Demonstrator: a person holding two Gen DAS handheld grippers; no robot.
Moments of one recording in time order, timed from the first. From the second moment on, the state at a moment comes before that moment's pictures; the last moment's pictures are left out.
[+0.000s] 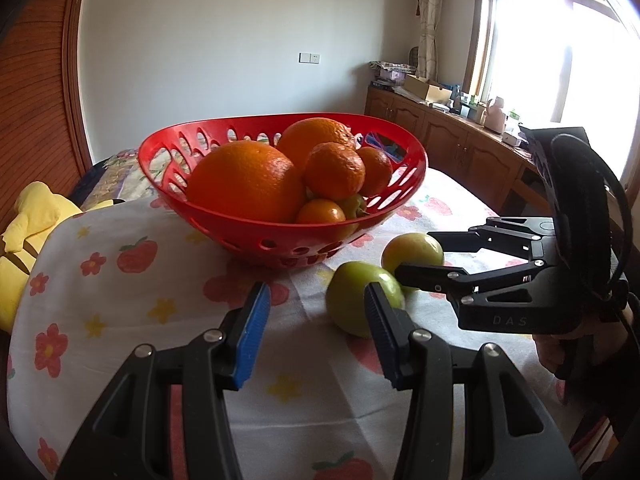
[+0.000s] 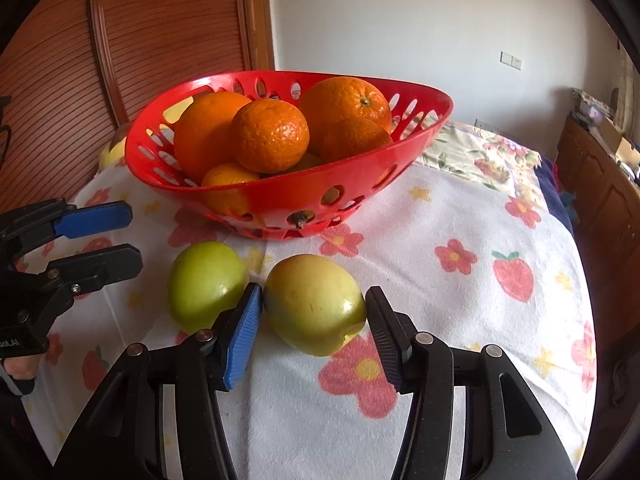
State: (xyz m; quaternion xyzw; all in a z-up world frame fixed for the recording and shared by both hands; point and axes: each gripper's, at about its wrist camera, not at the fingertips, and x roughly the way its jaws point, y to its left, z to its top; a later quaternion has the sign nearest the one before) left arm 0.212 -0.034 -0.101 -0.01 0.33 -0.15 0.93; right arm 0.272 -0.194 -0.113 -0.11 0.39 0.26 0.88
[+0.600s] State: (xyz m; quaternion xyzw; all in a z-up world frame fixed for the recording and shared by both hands) left arm 0.230 -0.077 -0.107 0.02 0.36 -0.17 0.92; right arm 0.261 -0.223 -0.111 -0.08 0.38 0.27 0.88
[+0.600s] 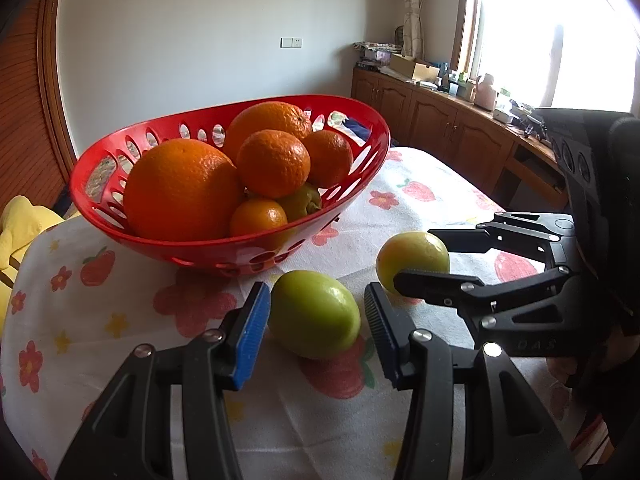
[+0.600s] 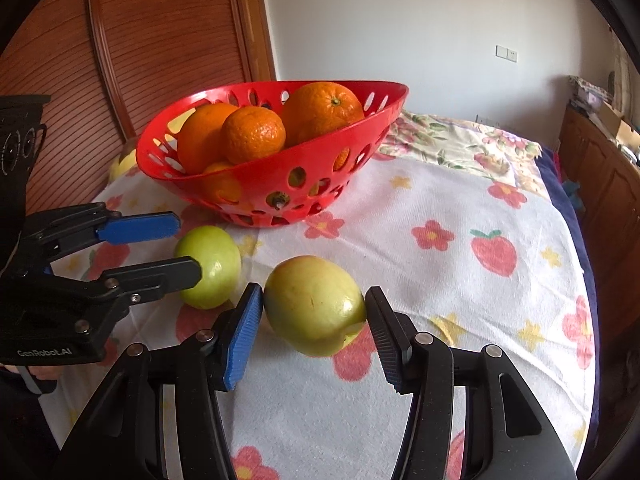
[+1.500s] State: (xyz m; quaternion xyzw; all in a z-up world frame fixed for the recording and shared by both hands) left arm 0.253 -0.088 -0.122 0.02 0.41 -0.17 0.89; right arm 0.261 -0.223 -0.117 -0.09 0.38 0.28 0.88
